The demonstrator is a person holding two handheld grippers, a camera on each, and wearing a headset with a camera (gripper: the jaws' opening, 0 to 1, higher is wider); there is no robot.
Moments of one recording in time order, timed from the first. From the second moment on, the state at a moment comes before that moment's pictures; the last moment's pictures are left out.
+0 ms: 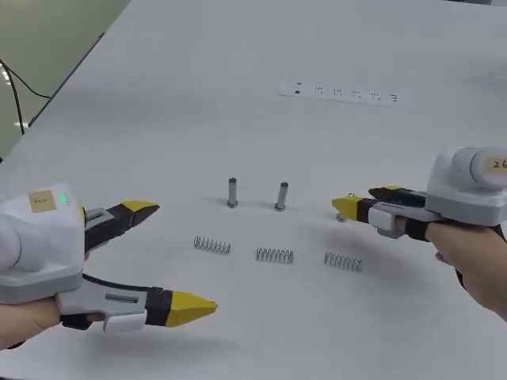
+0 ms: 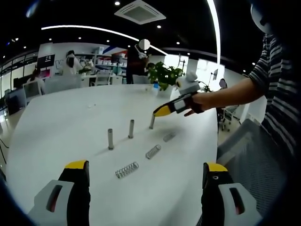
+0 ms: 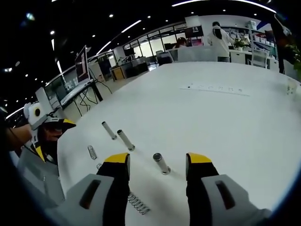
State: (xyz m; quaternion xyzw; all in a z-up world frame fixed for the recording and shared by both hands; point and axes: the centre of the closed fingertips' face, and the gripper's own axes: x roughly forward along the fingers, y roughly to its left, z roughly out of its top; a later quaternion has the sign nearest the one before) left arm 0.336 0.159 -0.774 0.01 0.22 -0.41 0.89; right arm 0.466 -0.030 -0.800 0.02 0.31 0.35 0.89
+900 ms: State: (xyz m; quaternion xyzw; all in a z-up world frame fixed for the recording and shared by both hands) left arm 0.350 0.158 -0.757 0.01 0.19 -0.41 0.89; right arm 0.439 -0.043 -0.769 -0.01 0.30 0.41 0.86
